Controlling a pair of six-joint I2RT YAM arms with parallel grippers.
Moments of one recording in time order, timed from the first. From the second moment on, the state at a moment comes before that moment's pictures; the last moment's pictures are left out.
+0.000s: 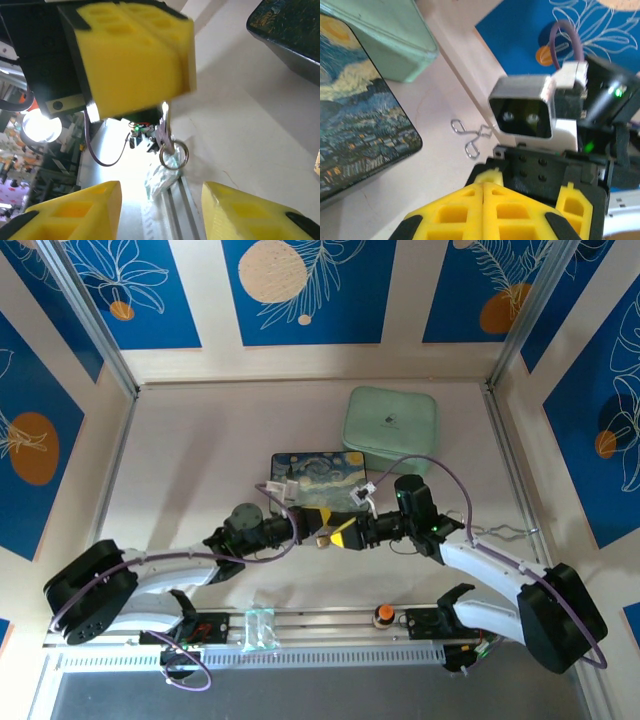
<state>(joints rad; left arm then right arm) -0.90 1.26 0.39 0.80 0.22 -0.88 0.53 1.09 0.42 0.15 -1.03 0.51</state>
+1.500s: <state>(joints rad) -0.92 1.13 0.26 0.93 -0.24 -1.28 0.94 1.32 0.38 0.89 -0.13 1.23</state>
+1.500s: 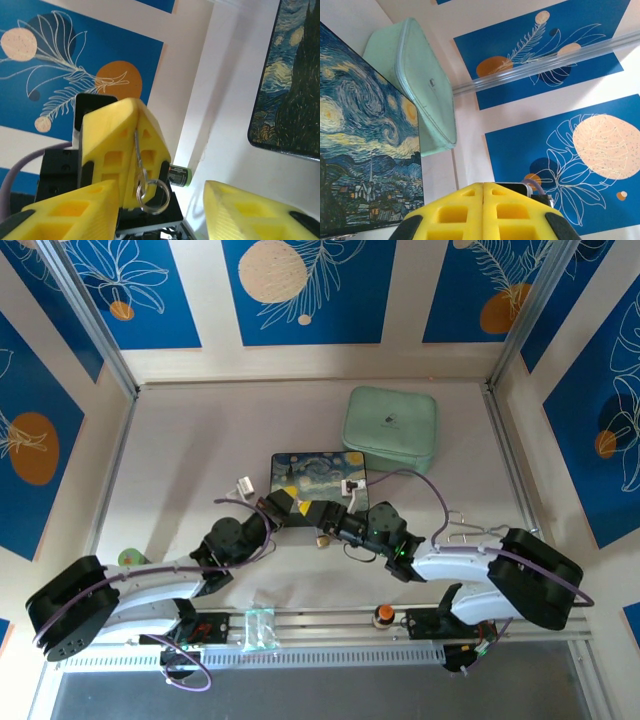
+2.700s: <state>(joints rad) -0.93 1.07 0.20 0.95 -0.32 -1.31 0.99 1.48 0.45 1.05 -0.10 1.25</state>
